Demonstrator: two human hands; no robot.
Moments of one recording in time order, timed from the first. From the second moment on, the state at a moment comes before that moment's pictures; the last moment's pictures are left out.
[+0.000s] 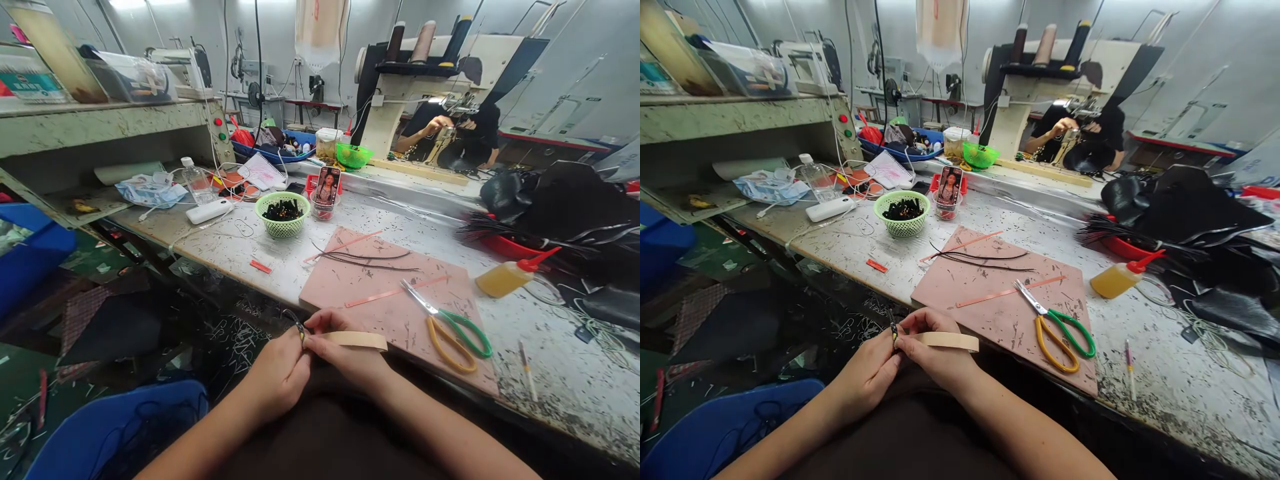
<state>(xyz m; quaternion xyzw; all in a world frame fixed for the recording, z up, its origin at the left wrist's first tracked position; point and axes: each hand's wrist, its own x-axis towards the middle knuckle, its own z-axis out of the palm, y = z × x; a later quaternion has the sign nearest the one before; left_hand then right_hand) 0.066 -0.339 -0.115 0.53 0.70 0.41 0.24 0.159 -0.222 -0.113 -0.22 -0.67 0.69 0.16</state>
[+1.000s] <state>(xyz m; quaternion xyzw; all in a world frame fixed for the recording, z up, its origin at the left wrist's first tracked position) 0.069 -0.334 -0.107 0.16 0.52 0.70 0.47 0.167 -0.216 -0.111 -0.08 -0.75 0.61 0.24</state>
